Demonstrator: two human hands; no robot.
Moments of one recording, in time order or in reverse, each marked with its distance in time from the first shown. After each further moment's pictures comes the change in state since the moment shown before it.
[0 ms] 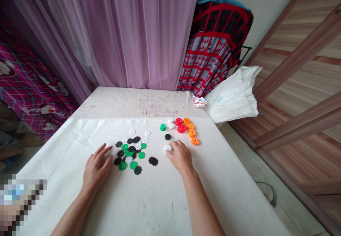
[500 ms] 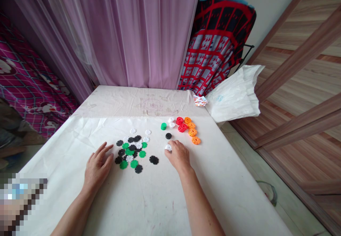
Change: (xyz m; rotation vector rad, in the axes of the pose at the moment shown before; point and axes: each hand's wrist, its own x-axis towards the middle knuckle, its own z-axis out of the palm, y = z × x) left_hand 0.000 -0.003 0.002 0.028 0.008 0.015; right_hand 0.004 -0.012 0.005 -0.140 -0.089 0.026
